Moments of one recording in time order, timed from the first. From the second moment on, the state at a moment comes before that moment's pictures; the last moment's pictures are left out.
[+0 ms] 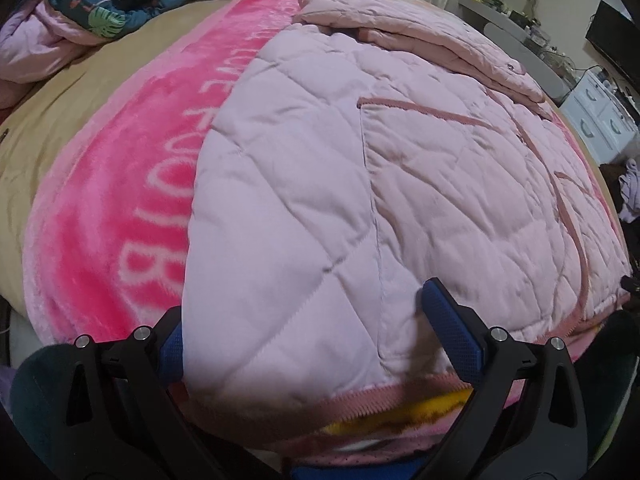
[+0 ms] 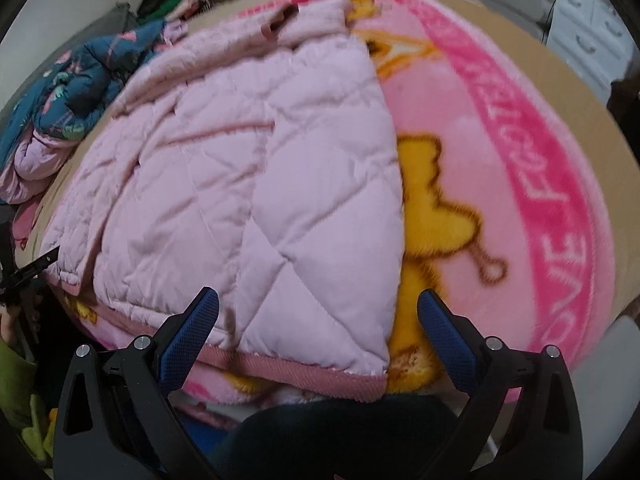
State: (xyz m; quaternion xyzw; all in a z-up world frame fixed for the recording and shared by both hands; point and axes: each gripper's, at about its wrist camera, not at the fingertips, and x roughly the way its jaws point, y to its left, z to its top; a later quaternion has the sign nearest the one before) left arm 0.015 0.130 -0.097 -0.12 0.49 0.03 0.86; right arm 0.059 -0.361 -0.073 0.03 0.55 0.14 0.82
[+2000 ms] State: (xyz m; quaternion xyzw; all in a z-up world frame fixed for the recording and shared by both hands) left arm 0.040 0.127 0.015 -0.13 0.33 -0.02 0.93; right arm 0.083 -0.356 0.030 0.16 0.34 0.23 0.90
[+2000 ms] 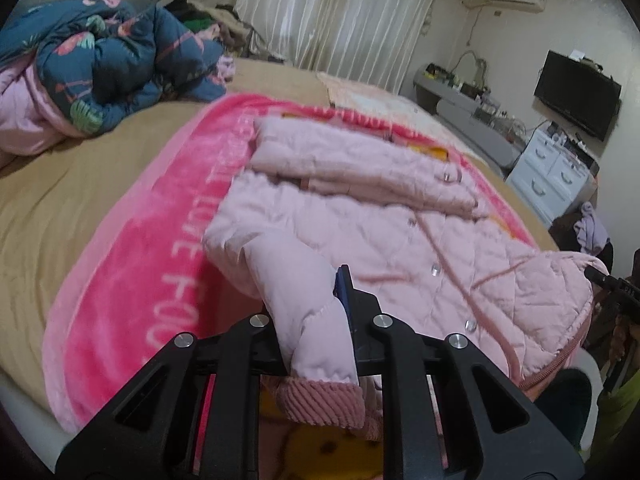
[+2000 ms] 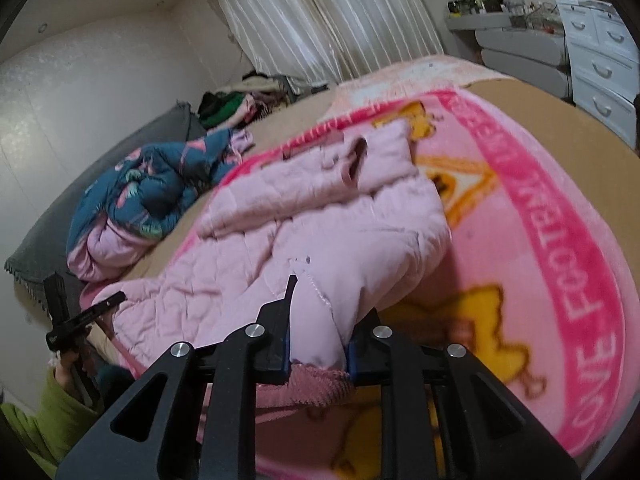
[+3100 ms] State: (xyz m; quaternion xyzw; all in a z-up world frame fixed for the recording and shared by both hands) left arm 0.132 0.139 0.106 -0.12 0.27 -0.01 0.96; right arm 0.176 -0.356 0.108 0.17 0.30 0.19 0.92
